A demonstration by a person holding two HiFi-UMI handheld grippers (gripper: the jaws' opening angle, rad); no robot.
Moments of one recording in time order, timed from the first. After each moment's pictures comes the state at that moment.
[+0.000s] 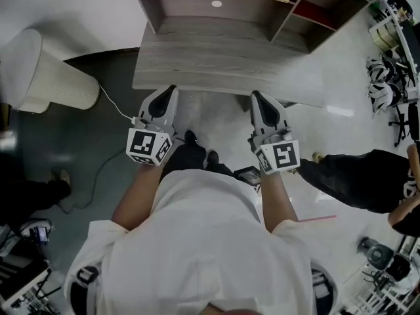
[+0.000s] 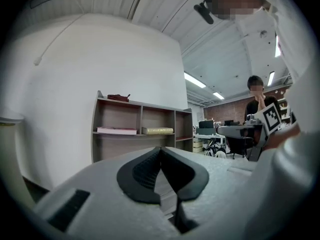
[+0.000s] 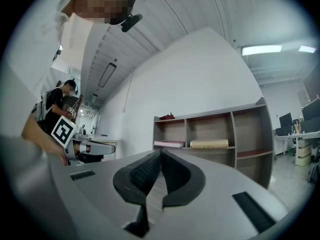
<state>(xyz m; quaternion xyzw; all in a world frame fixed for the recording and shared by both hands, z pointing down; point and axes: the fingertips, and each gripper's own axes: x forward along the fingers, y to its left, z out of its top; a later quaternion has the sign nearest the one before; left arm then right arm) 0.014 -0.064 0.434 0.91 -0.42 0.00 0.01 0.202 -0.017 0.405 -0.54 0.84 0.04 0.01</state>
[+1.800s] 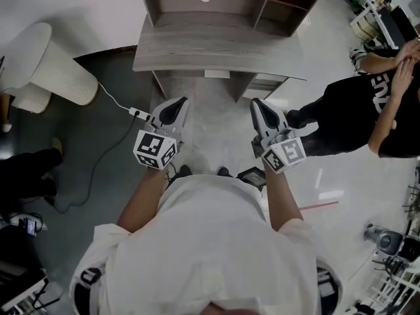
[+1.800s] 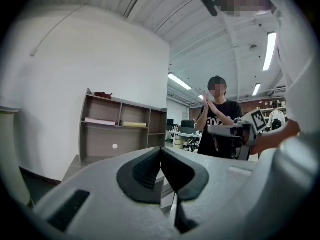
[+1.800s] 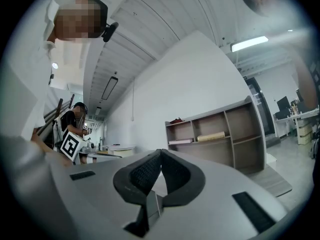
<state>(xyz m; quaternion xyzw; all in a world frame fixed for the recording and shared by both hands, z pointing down) 0.042 0.104 0.466 0.94 -0.35 0.02 0.05 0.213 0.150 0.424 -0.51 0.86 -0.02 0.06</state>
